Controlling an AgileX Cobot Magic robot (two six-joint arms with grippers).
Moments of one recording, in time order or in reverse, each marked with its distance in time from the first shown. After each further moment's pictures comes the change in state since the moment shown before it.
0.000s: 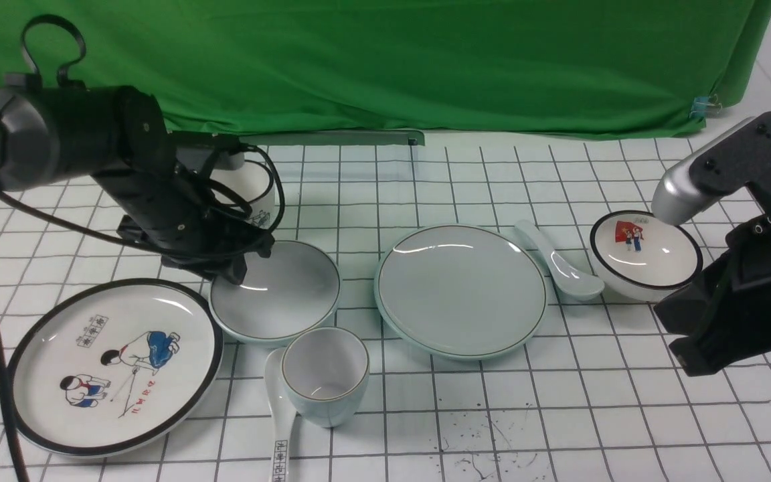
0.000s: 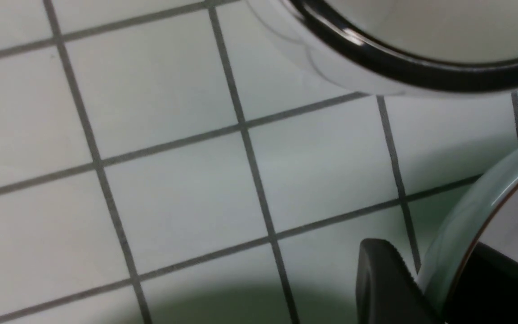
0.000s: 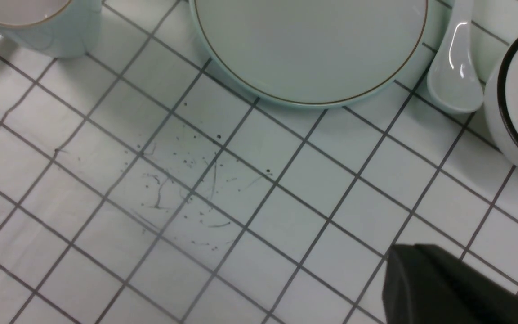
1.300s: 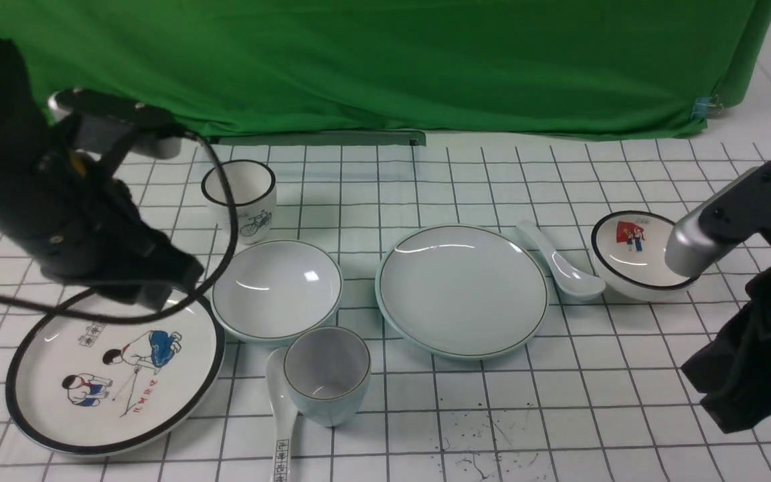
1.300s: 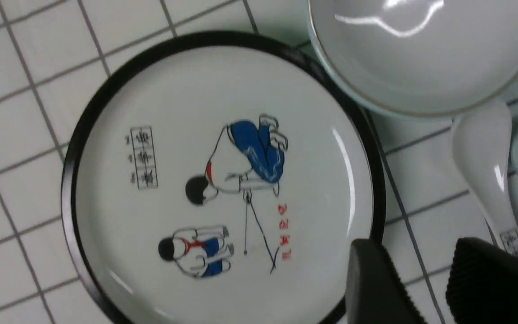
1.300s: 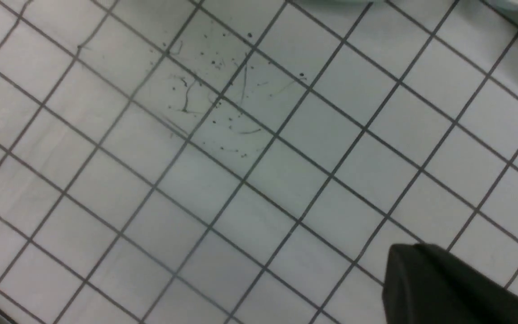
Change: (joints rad) right arm 0.000 -0.014 0.008 0.000 0.162 -0.007; left arm -0.100 -0.489 0.182 0.188 0.284 -0.091
